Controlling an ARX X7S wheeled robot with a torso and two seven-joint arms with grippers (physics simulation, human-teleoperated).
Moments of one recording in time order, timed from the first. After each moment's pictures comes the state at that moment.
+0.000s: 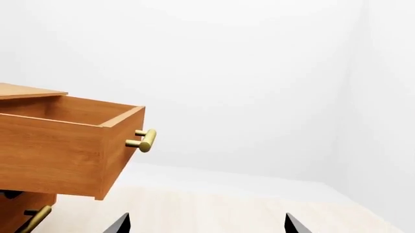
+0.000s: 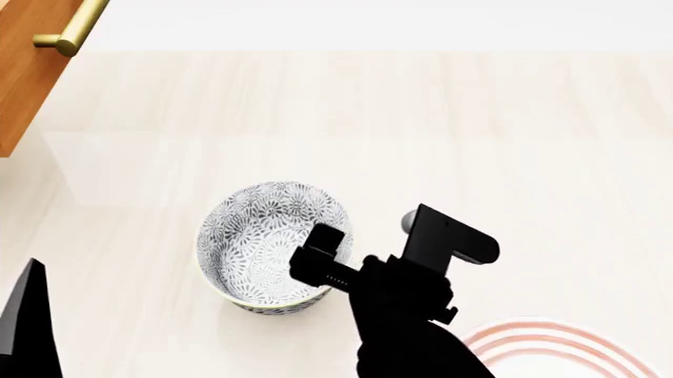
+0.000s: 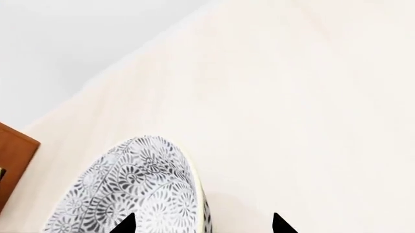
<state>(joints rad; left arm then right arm) 0.05 -0.53 0.07 0.97 -0.68 -0.35 -0.49 0.75 0.02 -0.19 0.54 0.77 0.45 0.25</state>
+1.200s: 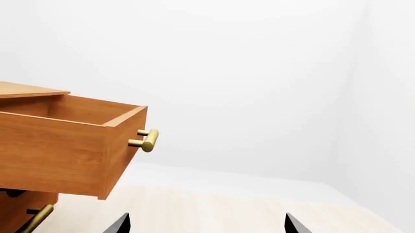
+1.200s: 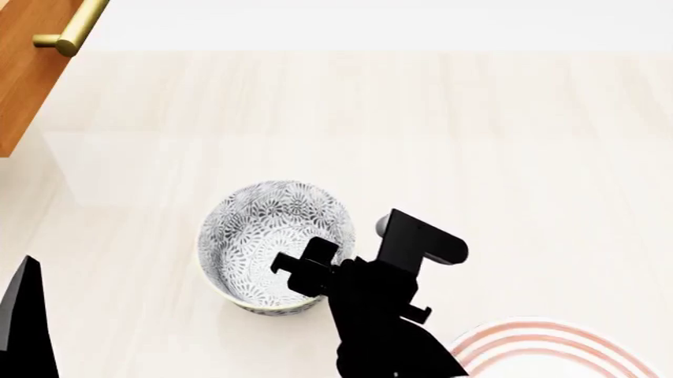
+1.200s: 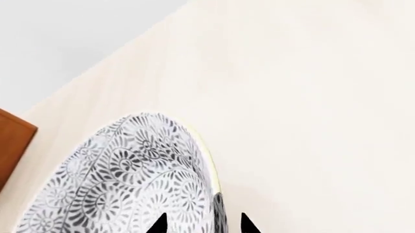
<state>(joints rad) 0.05 -0.55 0.08 0.95 -0.70 -0.32 -0.51 0.92 0.01 -0.54 0.97 1.03 0.16 0.16</state>
